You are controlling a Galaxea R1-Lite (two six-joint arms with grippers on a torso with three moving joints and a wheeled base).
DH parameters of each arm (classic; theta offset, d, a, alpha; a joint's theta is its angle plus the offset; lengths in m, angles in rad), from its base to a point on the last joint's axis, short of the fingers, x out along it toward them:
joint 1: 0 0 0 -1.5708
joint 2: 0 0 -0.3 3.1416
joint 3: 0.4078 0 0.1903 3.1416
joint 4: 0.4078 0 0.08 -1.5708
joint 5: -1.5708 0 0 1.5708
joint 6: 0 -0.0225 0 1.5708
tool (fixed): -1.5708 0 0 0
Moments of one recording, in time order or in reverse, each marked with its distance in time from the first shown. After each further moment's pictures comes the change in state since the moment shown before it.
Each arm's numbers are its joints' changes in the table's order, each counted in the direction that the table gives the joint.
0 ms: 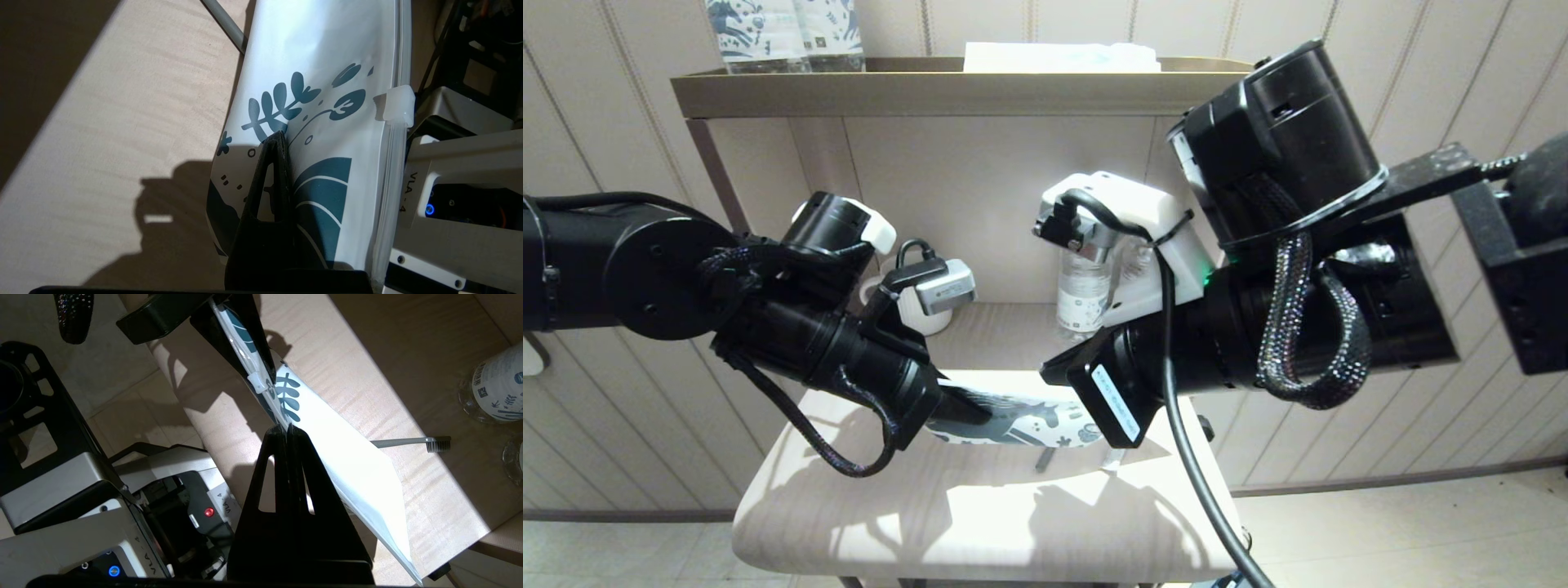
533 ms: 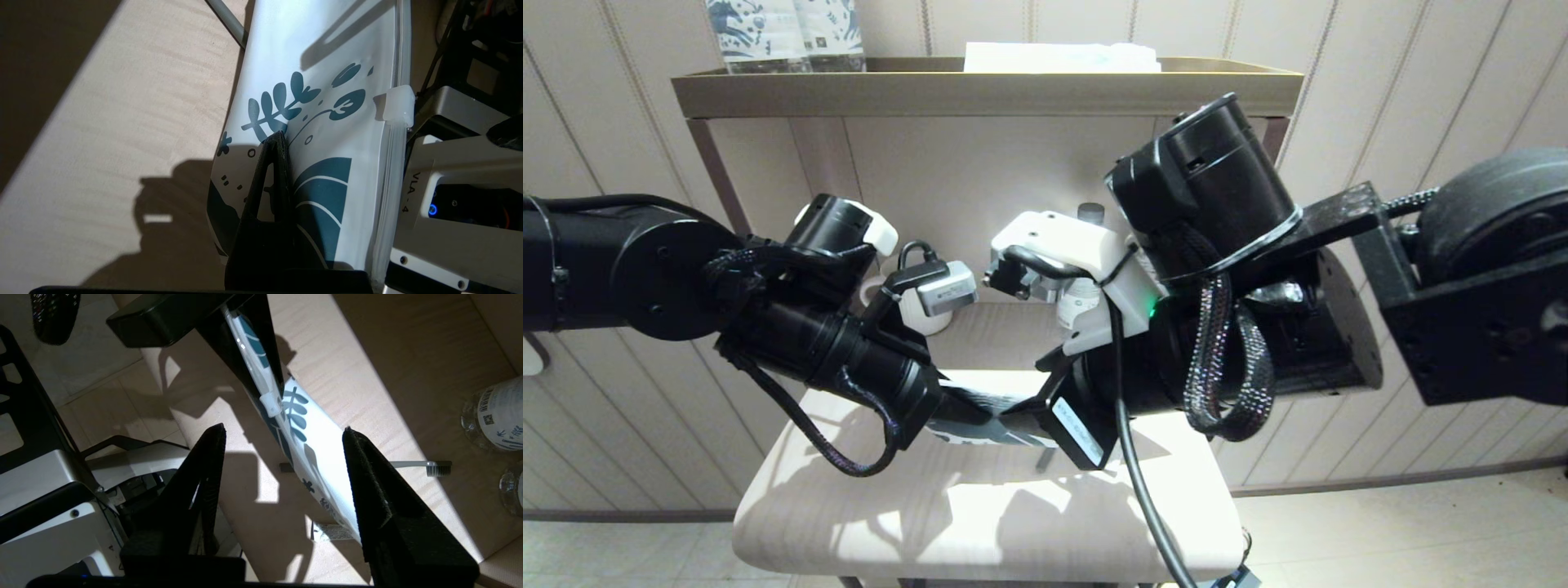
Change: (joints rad) left arm 0.001 0.007 0.001 -0.003 0.000 -0.004; right arm 0.028 0.065 0.009 -0.035 0.035 0.076
